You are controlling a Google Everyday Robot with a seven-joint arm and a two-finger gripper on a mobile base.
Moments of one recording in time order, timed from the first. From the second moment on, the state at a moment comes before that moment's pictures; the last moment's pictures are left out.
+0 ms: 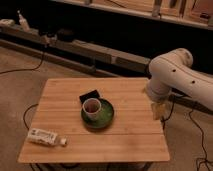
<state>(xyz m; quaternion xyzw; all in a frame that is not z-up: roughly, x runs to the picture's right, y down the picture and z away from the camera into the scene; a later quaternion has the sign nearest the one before) 0.218 0.077 0.648 -0.29 -0.02 -0.08 0.95</state>
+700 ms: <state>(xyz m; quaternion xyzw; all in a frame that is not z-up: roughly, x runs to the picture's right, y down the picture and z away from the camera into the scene) 0.284 0.030 0.705 -0.28 -0.03 -0.04 0.96</state>
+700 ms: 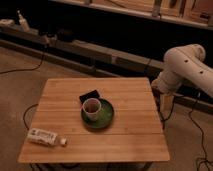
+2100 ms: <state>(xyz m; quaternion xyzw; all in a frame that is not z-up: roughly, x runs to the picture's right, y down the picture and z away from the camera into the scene) 0.066 -0.022 0.774 -0.25 -0.10 -0.36 0.90</state>
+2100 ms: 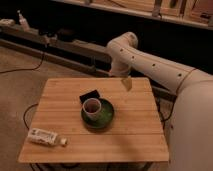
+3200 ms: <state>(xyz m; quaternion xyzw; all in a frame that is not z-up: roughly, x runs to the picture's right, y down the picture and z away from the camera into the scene) 0.151 0.115 0.659 -0.32 -0.15 -0.33 0.88</state>
